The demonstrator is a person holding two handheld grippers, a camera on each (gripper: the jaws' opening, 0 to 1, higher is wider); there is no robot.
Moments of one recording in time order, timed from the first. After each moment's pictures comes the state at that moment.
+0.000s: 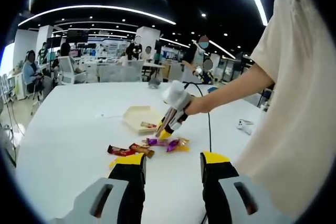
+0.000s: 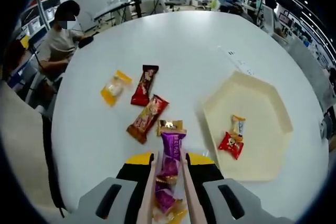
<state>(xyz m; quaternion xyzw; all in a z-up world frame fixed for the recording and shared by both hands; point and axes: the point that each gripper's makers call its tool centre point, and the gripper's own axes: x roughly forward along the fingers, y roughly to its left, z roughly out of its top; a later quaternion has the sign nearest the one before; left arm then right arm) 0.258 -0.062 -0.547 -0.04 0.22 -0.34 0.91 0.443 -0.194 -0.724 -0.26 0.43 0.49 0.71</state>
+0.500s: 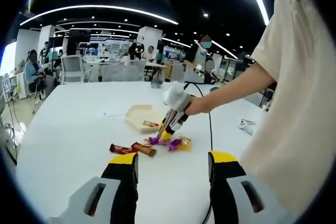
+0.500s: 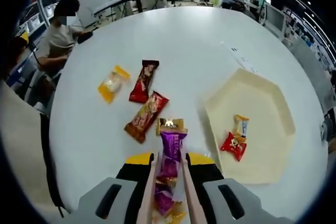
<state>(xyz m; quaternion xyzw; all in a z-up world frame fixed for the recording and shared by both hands) 0.258 -0.059 -0.552 -0.04 0.22 -0.33 0.92 0.443 -0.193 -0.732 -0.28 0.44 0.49 0.70</state>
